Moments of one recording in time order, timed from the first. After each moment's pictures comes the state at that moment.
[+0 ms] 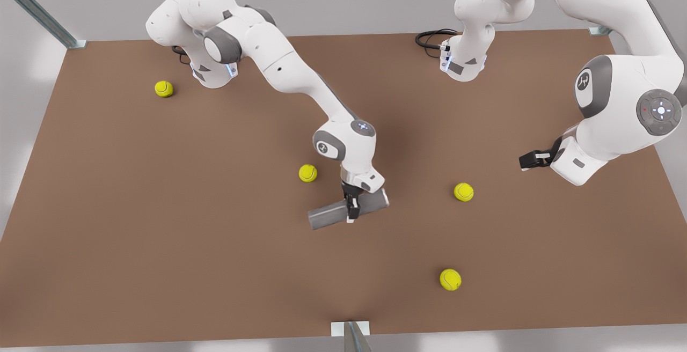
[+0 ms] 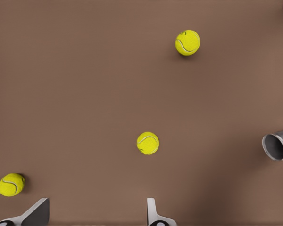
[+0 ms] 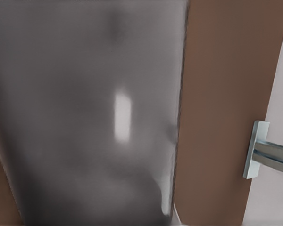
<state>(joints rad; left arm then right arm) -0.04 0.29 -0.04 -1.31 0.01 1.48 -0.14 0.99 1.02 -0.32 -1.12 -0.31 2.36 -0.61</state>
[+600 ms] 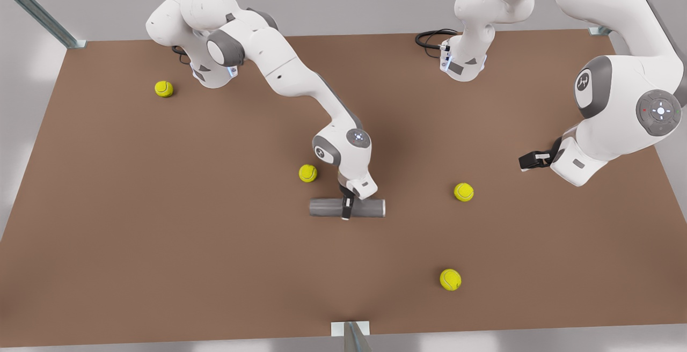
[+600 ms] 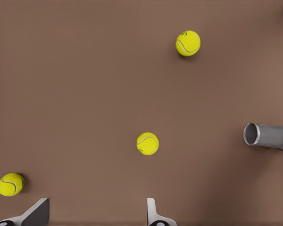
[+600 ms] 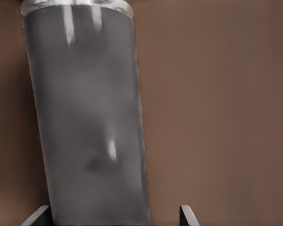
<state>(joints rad) -0.04 0.29 -0.04 -1.31 0.01 1.48 -0.14 1.00 1.05 -0.32 -1.14 -0.11 2.35 -0.47</state>
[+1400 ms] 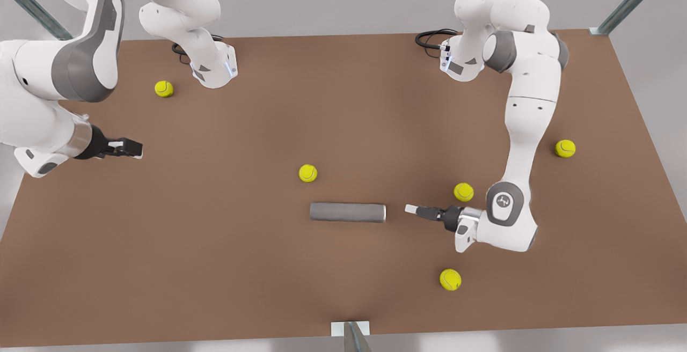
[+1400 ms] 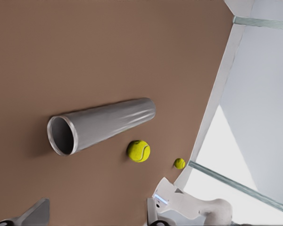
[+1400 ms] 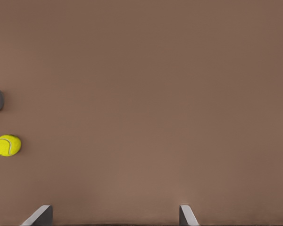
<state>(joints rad) -0.04 0.94 -0.18 -1.18 -0.93 1.65 0.21 0.33 0.25 -0.39 -1.31 0.08 1.33 0.00</state>
